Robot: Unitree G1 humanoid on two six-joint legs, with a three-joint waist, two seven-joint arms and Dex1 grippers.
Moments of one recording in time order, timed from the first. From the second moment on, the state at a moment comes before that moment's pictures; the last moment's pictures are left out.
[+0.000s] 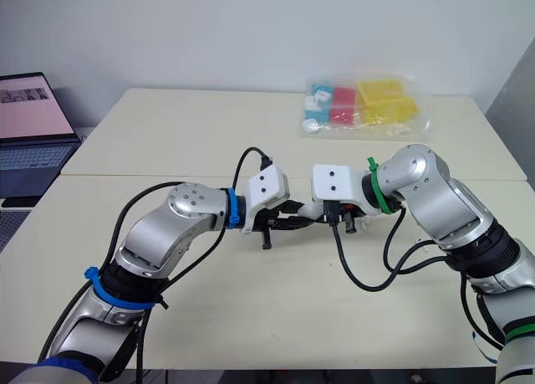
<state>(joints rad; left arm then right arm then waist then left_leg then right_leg) -0.70 0.51 -0.34 -0.23 -0.26 0.69 -0.93 -0.91 -0.81 0.49 -0.25 0.09 0.63 1.24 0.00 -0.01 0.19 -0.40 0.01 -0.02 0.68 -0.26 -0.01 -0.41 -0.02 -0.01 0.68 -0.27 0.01</state>
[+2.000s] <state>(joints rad) -0.46 0.39 -0.17 -0.16 -0.45 0.44 -1.01 -0.76 -0.80 0.21 -0.35 0.27 0.53 1.13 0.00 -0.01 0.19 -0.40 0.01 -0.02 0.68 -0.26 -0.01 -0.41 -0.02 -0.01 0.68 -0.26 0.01</state>
